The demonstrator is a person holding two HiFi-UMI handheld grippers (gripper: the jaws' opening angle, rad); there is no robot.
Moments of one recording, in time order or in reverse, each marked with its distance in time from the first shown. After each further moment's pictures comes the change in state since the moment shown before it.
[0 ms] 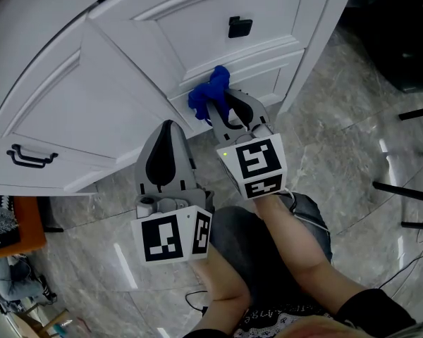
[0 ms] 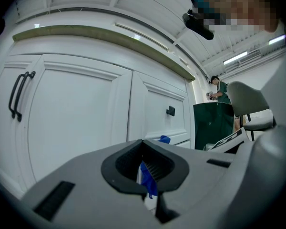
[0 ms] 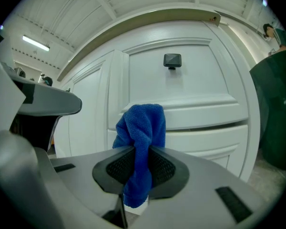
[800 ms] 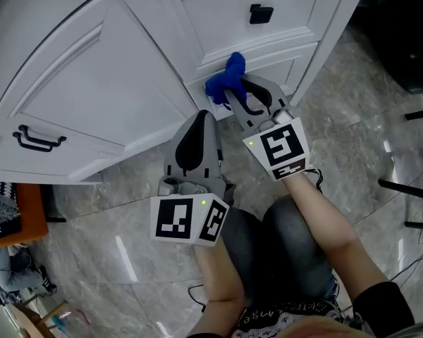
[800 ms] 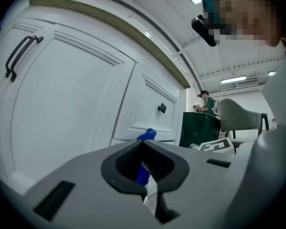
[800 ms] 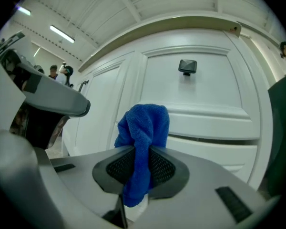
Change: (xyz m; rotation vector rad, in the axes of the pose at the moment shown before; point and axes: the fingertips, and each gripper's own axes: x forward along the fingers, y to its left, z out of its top) left arm -0.001 -0.021 -0.028 -0.177 0.011 -0.167; right arm -0.001 0.002 -0.002 -0.218 -0.057 0.115
